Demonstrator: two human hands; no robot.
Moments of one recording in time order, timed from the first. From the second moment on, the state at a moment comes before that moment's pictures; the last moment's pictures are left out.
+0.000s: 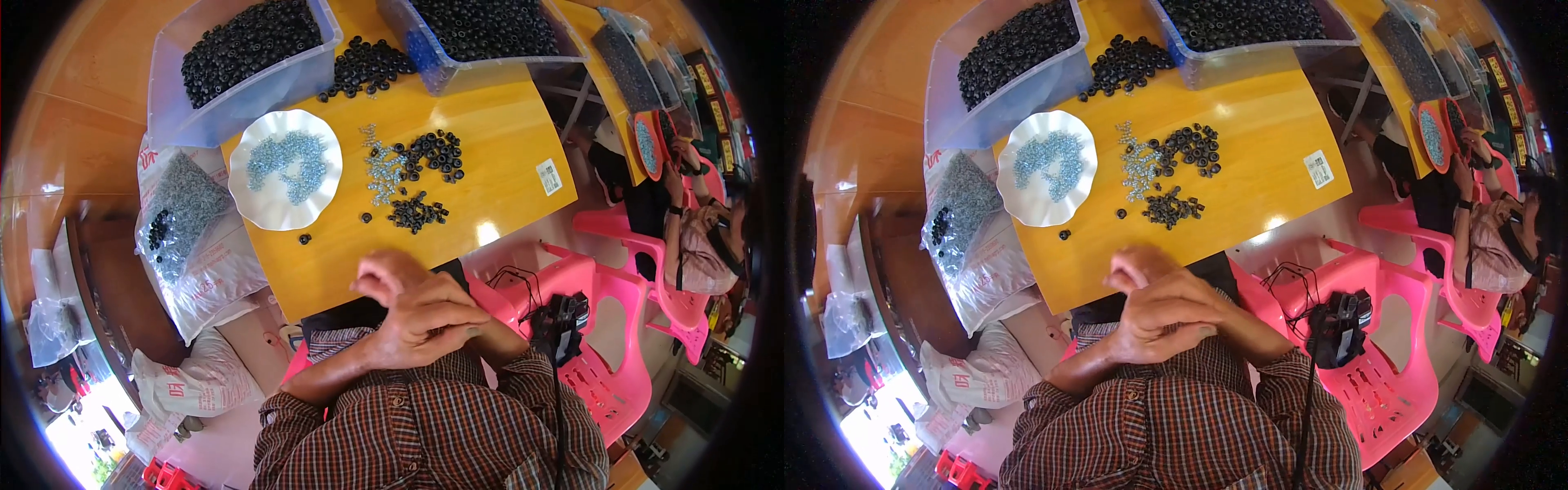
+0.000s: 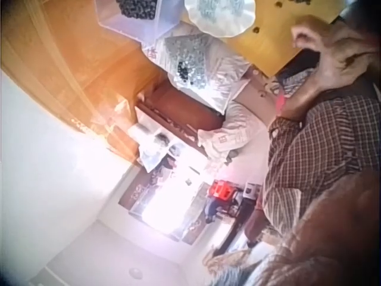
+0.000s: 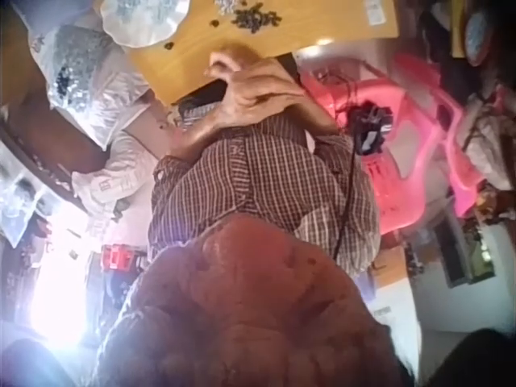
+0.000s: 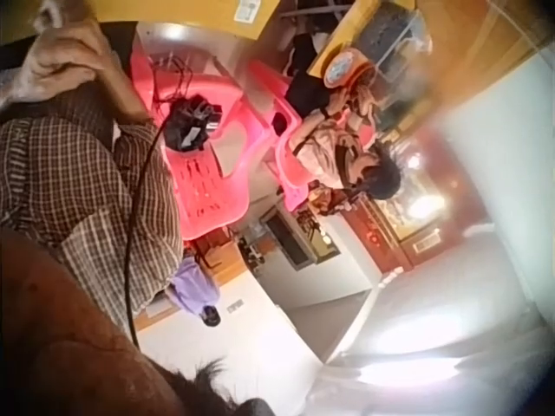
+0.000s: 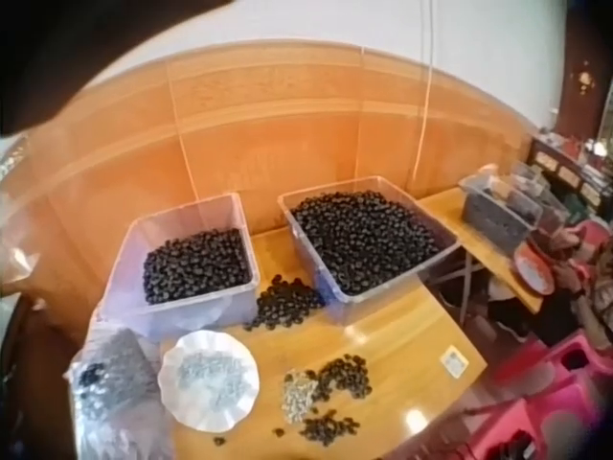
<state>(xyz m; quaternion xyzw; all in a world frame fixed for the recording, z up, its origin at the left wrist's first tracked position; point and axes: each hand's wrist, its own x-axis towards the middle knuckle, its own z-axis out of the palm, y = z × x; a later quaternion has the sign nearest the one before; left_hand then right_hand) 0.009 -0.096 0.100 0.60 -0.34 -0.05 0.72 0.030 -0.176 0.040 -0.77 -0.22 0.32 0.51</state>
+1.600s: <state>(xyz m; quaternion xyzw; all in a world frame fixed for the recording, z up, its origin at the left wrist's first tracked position) 0.007 -0.041 0.041 0.46 0.09 -0.07 0.88 0.050 -0.193 0.063 -0.60 0.02 0.14 0.79</state>
